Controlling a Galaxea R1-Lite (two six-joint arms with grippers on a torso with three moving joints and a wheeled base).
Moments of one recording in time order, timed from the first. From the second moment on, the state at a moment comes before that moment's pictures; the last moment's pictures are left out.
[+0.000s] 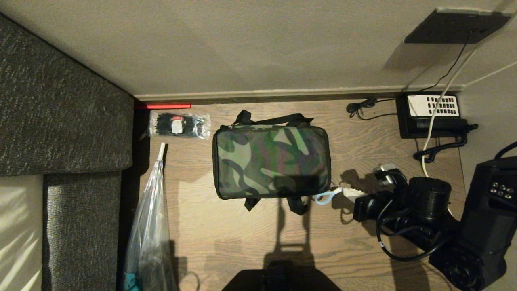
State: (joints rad) left arm 0.00 0.00 0.00 0.00 0.01 -0.01; right arm 0.28 2.12 -0.39 -1.52 0.13 0.08
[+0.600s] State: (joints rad) left arm 0.00 0.00 0.00 0.00 0.01 -0.01; right arm 0.28 2.11 -0.48 -1.52 0.16 0.10
